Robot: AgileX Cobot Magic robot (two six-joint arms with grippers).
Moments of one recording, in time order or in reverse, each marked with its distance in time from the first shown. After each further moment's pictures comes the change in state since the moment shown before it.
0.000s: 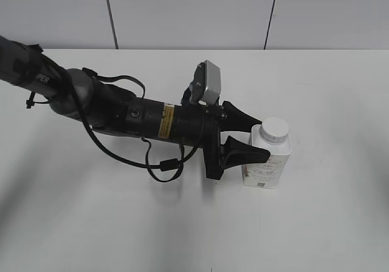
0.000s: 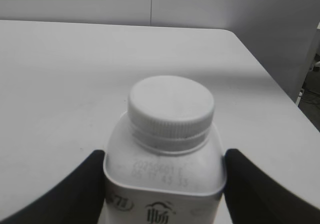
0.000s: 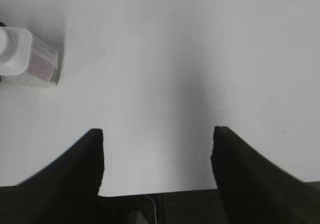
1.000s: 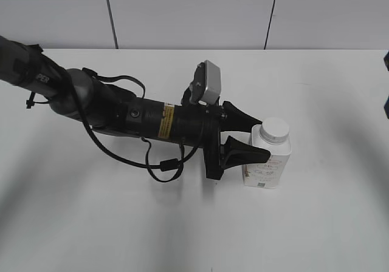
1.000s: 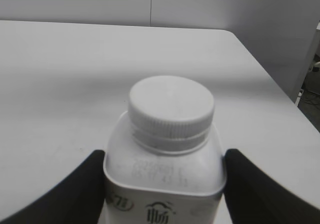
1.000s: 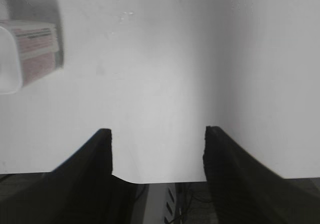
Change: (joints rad) left arm 0.000 0.000 0.000 0.000 -0.002 0.000; right arm 0.003 0.675 -0.334 0.101 0.144 0.012
